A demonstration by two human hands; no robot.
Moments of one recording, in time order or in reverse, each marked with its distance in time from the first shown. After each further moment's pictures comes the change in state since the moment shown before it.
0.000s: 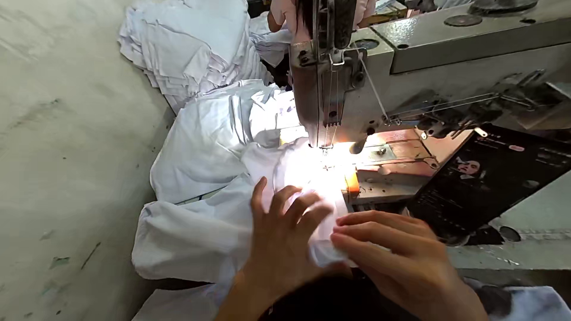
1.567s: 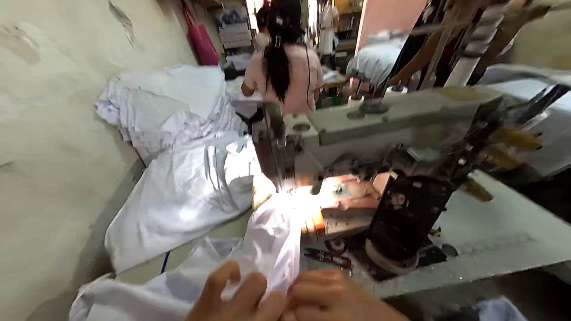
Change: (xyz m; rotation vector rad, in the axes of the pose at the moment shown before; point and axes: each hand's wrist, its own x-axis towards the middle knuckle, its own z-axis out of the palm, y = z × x) left_hand 0.030 0.036 -0.105 0.122 -0.473 0.303; right_hand 0.012 -0.024 0.008 0.293 -0.235 -0.027
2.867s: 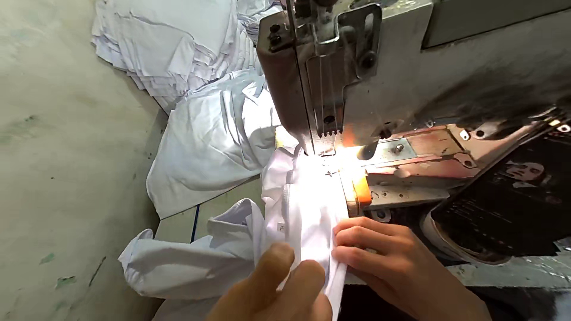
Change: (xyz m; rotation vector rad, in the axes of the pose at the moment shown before) left_hand 0.036 -0.007 -0.016 0.094 -0.393 0.087; right_hand -0.032 0.066 0.012 -0.176 0.137 0.113
